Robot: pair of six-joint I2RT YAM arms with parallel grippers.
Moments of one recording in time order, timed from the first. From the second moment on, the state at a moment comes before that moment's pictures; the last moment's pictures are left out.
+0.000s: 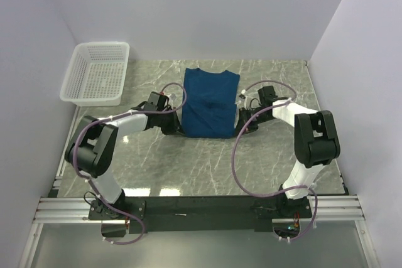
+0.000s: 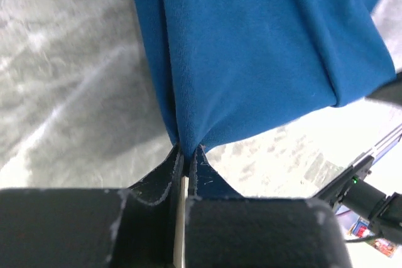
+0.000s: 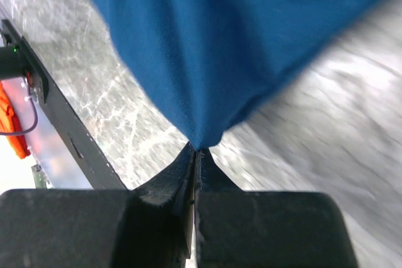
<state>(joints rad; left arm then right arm) -0.42 1.73 0.95 -0.18 0.40 -0.61 0.16 1.77 1.03 -0.54 -0.79 -0.08</state>
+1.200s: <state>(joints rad) -0.42 1.53 0.73 -0.17 0.58 -0.60 0.10 1.70 1.18 -0.81 -0.66 -0.46</state>
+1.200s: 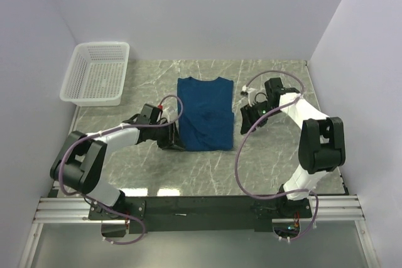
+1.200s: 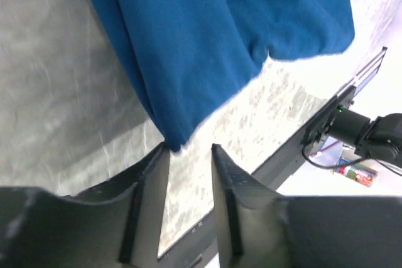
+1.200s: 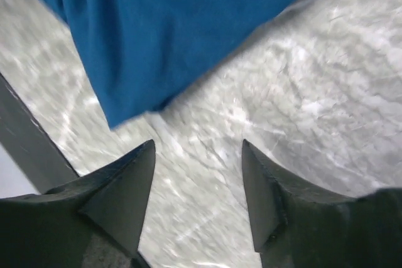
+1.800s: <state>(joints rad) -0.42 1.40 0.65 -0.17 0.57 -0.62 0.34 1.75 1.08 -0.75 -0.67 -0.47</state>
